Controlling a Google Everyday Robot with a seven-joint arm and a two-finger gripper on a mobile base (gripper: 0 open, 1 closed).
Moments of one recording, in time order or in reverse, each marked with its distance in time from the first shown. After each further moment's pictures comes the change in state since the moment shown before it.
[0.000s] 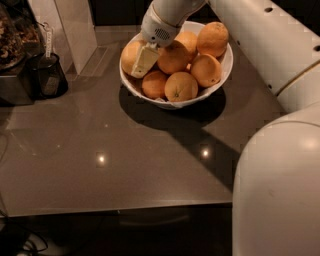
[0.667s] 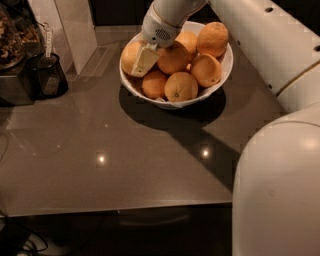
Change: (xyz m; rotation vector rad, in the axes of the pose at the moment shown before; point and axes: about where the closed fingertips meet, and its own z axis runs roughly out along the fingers) arm 0.000 0.000 0.000 0.000 0.000 0.000
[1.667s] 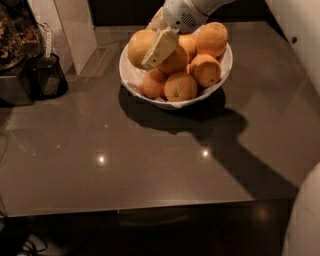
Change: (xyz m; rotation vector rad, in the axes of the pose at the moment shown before) arm -0.009 0.016 -0.070 0.069 -0.204 -0.026
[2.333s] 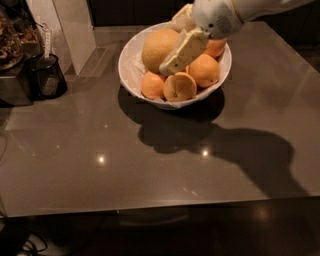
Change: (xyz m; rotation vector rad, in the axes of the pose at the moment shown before) arm -0.003 0.048 -0.062 0.058 -0.162 0.031
